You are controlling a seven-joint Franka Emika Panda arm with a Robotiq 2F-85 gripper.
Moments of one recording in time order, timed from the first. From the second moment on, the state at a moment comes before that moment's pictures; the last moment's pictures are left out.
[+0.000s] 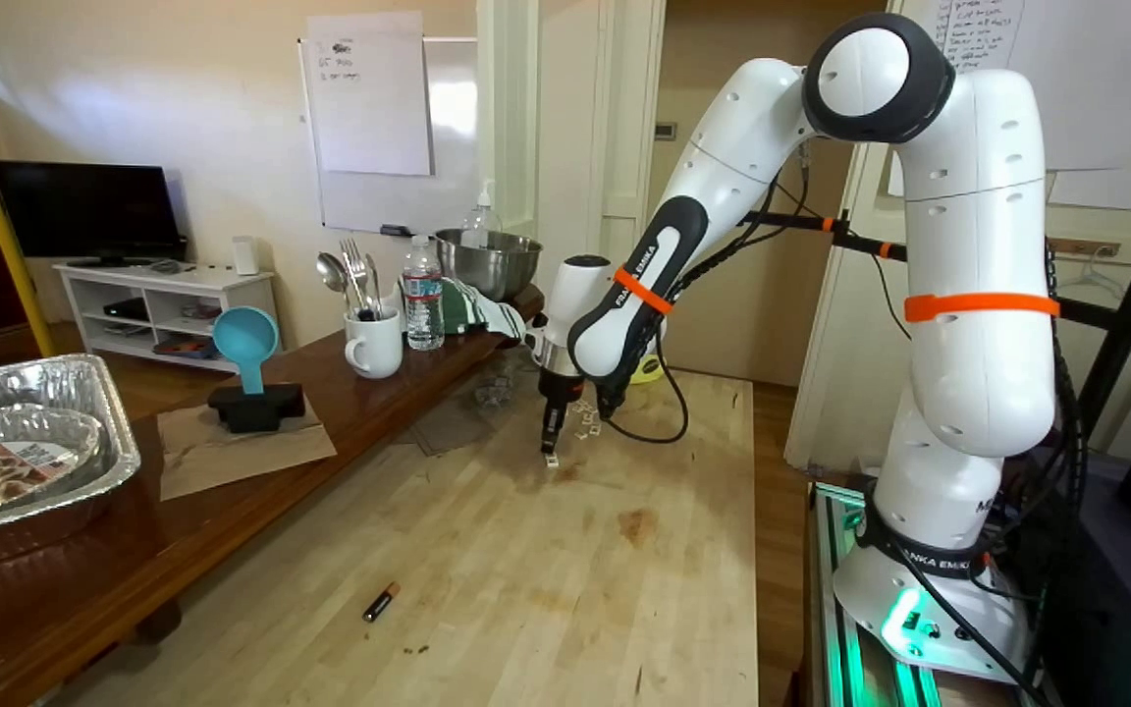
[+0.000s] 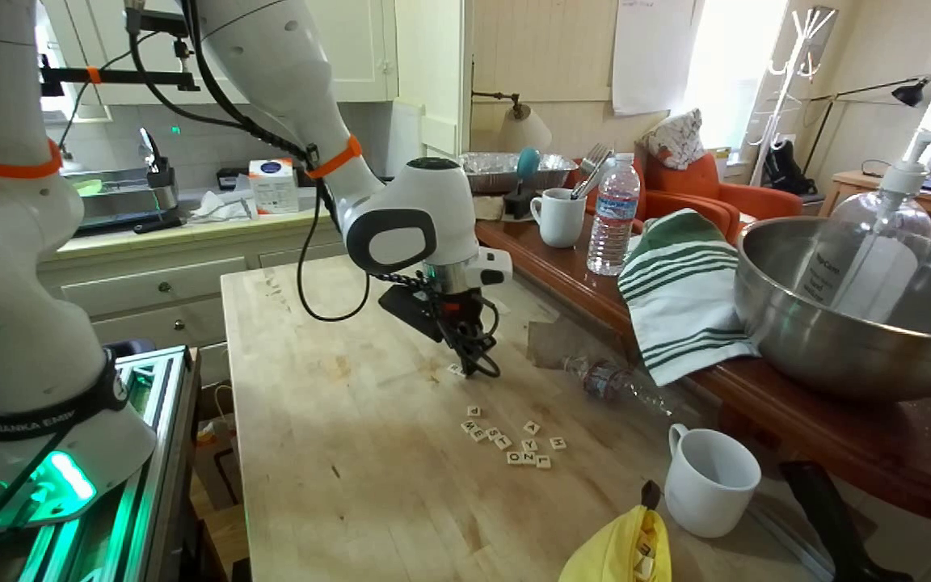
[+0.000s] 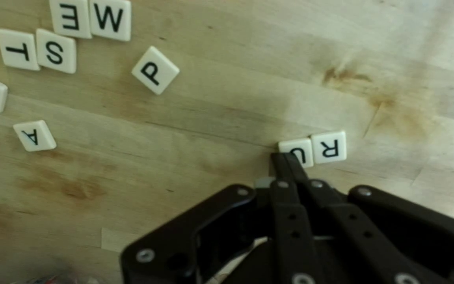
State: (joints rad) arm -0.16 0.27 0.03 -2.42 -0.08 2.88 -0.38
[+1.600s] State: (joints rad) arm -0.21 0.19 -0.03 -2.42 0.02 2.88 -0.39
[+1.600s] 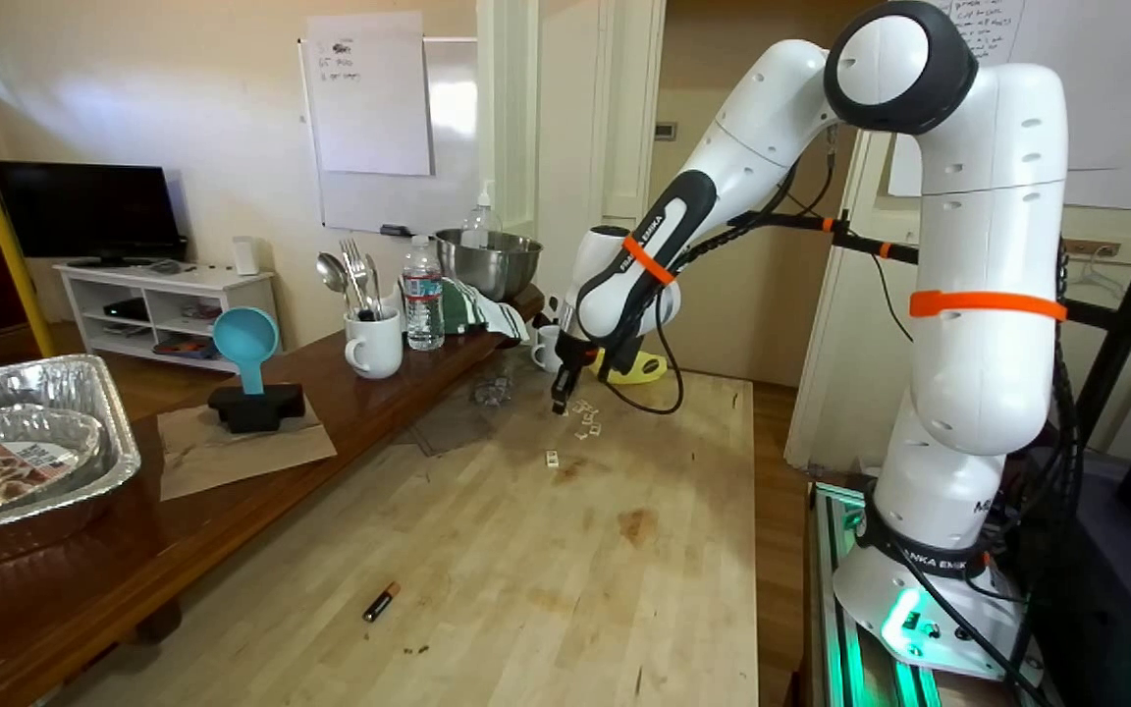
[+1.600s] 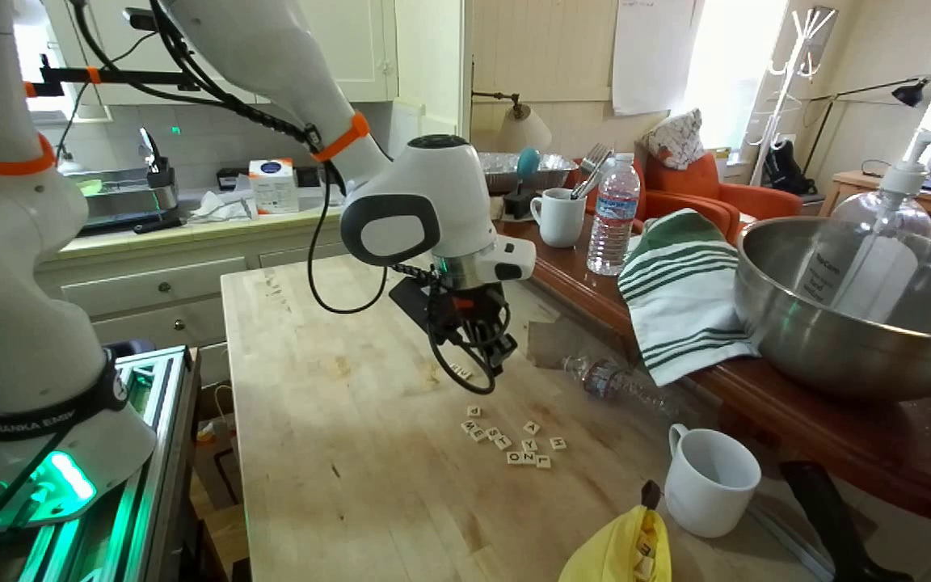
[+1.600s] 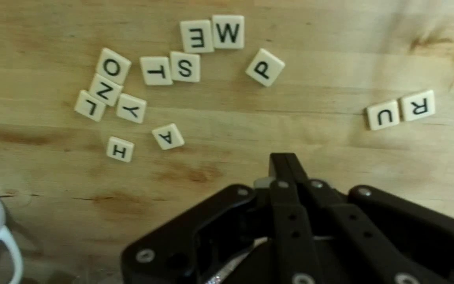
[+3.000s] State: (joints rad) arm -0.20 0.27 -0.17 -2.41 -0.11 2.88 -0.20
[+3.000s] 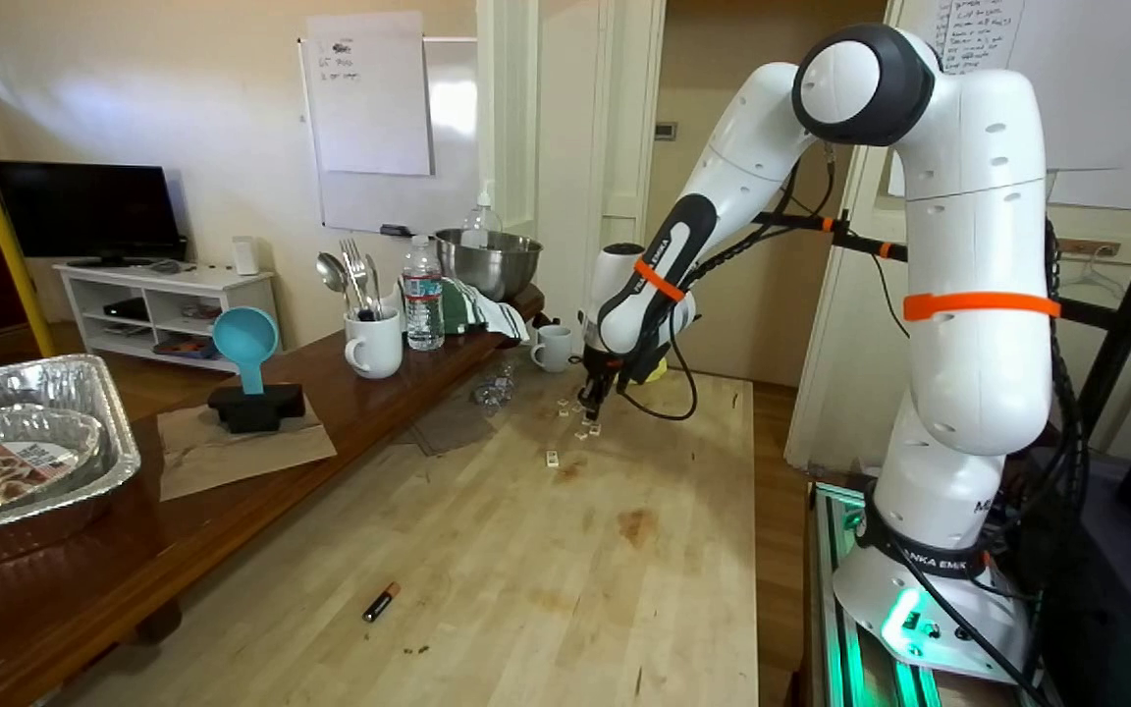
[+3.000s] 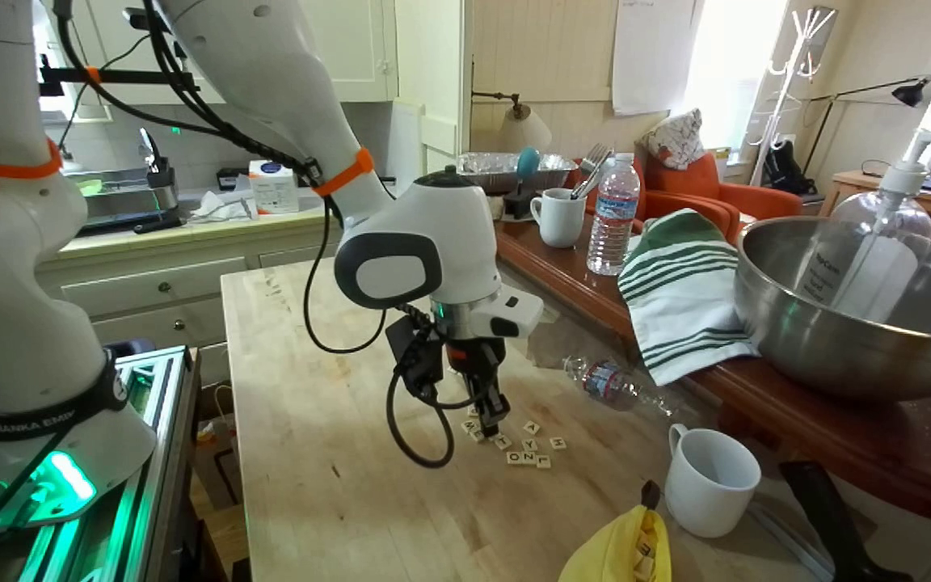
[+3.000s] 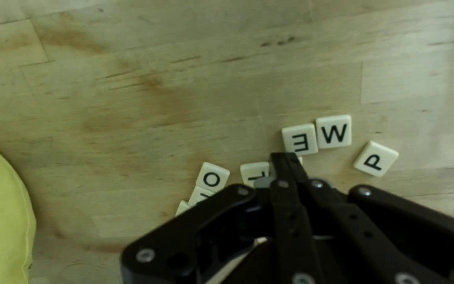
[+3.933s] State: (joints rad) arm -0.20 0.31 -0.17 -2.37 -0.11 2.88 -0.17
